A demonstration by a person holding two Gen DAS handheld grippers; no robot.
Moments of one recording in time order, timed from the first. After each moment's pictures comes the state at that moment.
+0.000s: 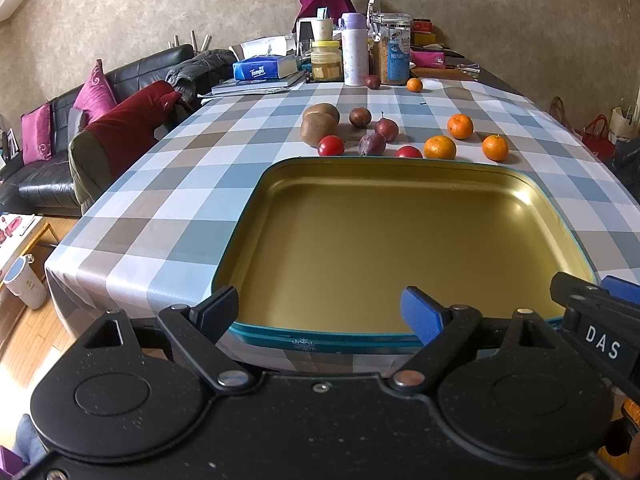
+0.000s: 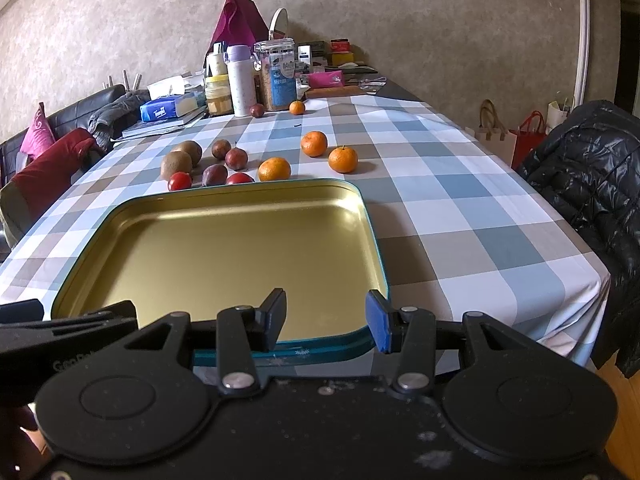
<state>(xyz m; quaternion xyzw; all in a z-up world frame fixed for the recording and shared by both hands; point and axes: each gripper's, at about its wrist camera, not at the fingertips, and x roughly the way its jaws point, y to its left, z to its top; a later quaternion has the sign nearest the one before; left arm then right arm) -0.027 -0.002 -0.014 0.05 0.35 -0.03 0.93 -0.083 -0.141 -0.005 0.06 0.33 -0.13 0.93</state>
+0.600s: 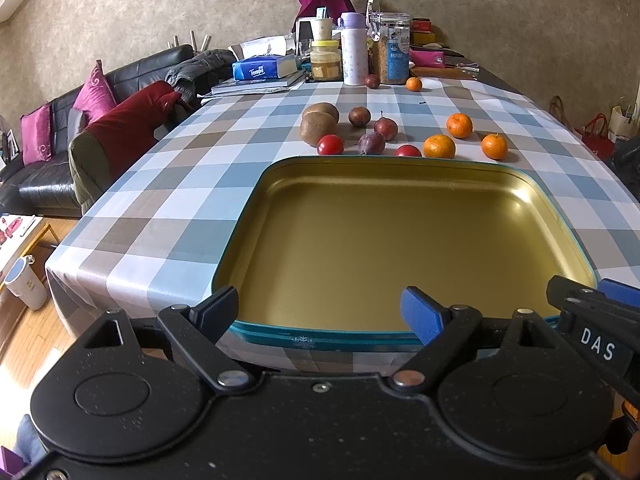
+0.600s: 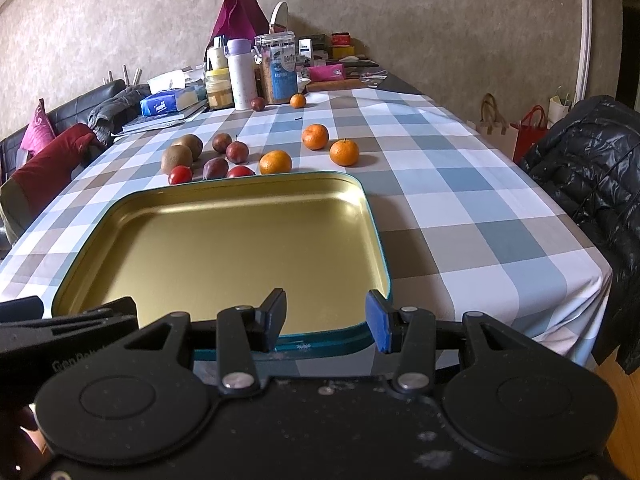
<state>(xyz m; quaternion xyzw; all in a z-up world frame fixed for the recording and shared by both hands) -0.026 -0.002 -0.014 0.05 0.35 -0.03 0.93 -0.081 -0.141 -0.007 0.06 0.34 -0.12 0.93</state>
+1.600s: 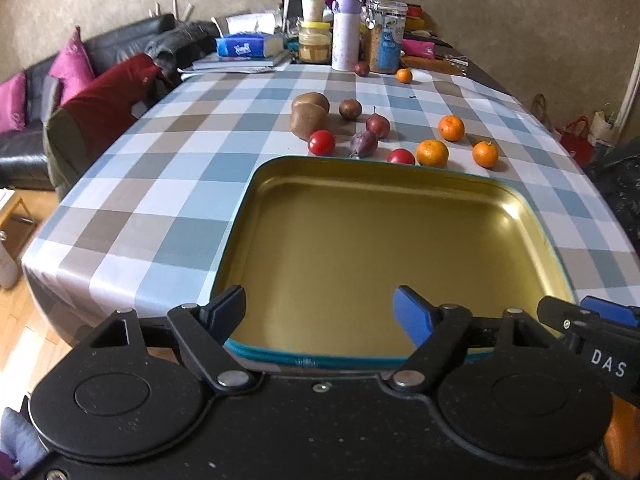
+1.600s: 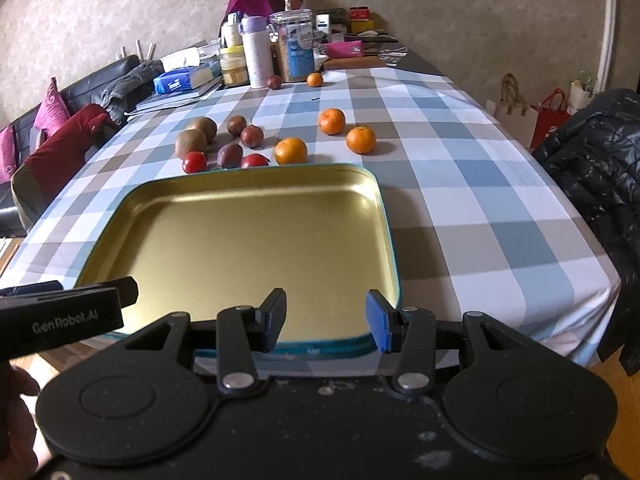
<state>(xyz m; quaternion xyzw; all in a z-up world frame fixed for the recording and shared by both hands) 0.005 0.022 0.008 0.01 0.40 -0.08 0.91 -0.061 -0.148 0.015 0.06 0.39 -0.09 0.91</state>
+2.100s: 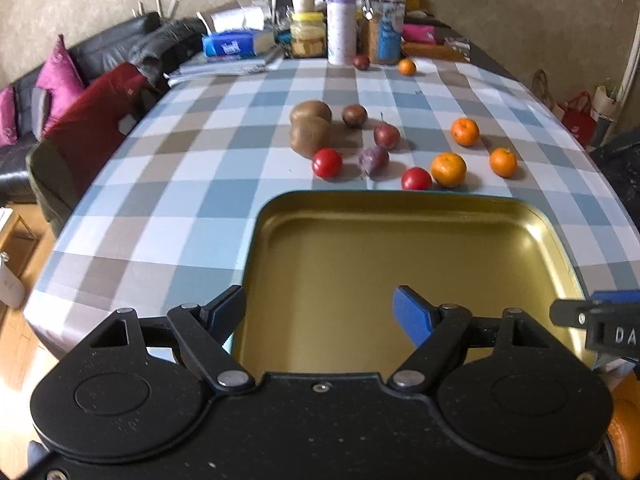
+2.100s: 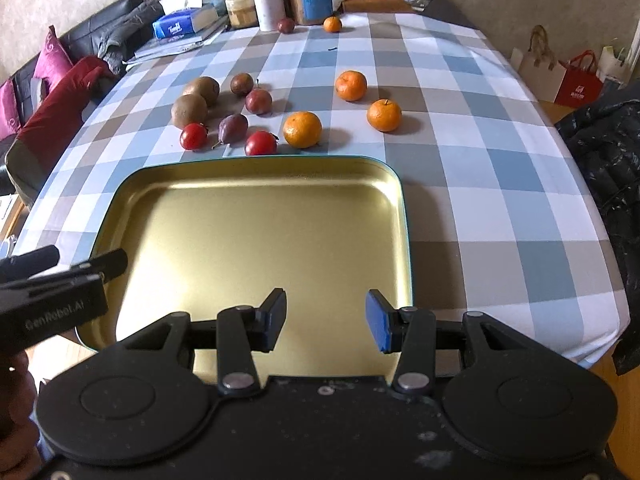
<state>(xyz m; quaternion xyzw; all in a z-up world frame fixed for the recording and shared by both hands) 0.059 0.016 0.020 0.05 0.43 -0.08 0.90 0.019 -0.164 0.033 0.06 0.50 -0.06 0.86</state>
